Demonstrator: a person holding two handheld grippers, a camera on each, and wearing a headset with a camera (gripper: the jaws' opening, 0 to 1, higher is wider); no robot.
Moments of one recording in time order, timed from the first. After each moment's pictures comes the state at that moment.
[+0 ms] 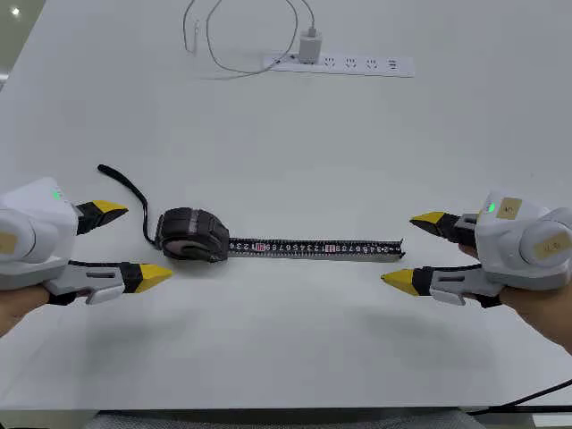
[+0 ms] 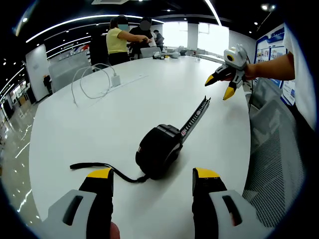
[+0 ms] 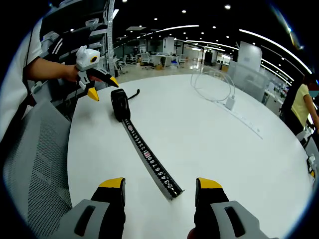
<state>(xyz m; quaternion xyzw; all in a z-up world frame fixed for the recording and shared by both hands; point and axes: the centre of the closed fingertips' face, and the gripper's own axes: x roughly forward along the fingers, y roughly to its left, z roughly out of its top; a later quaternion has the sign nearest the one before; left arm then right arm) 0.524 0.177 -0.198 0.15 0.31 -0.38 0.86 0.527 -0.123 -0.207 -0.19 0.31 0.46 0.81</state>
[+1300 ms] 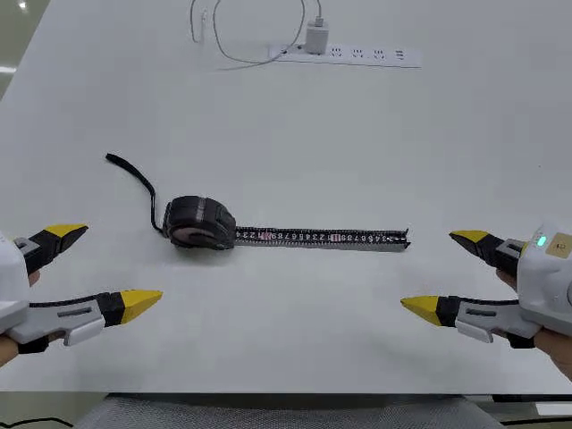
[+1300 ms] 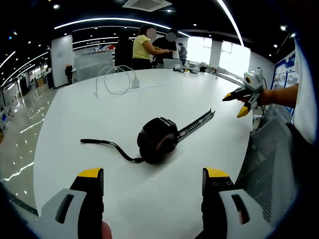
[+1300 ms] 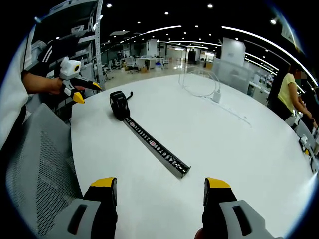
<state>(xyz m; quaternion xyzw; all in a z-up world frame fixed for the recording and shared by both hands) 0.481 0.201 -0.188 0.07 0.30 -0.31 0.90 0.486 -0.143 -0.202 -0.16 0.32 0.40 0.84</state>
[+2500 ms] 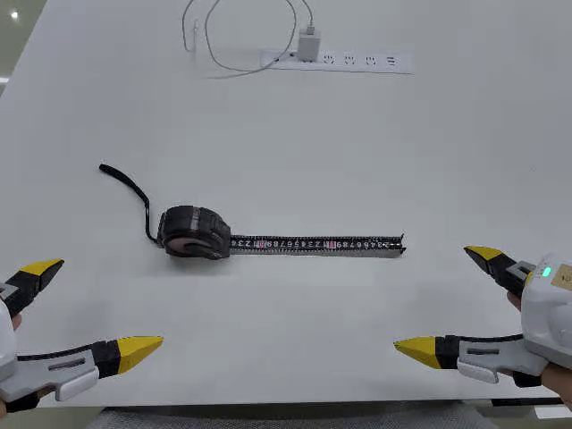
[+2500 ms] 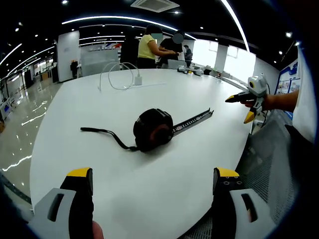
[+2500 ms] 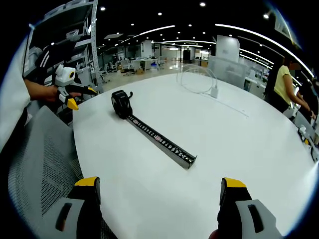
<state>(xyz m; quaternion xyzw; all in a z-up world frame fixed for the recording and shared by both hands) 0.457 0.202 -0.196 0.05 0.31 -0.29 0.90 0.468 -0.149 -0.210 -0.14 0.32 0.39 0.85</state>
